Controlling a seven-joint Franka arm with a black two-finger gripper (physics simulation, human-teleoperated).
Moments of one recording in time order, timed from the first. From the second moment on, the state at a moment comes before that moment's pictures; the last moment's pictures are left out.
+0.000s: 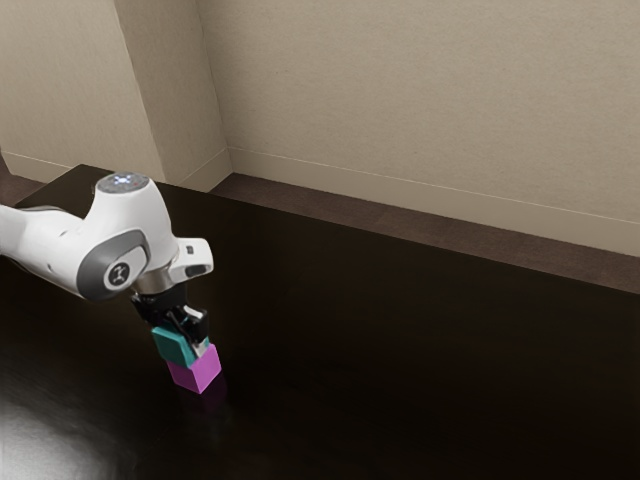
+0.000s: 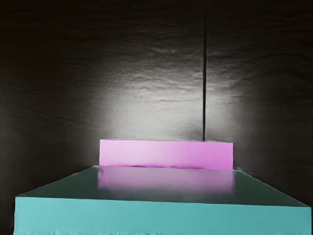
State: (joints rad) arm -0.30 -0.10 0.34 -2.50 0.12 2.46 -0.07
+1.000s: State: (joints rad) arm -0.30 -0.10 0.34 -2.49 0.13 2.48 -0.11
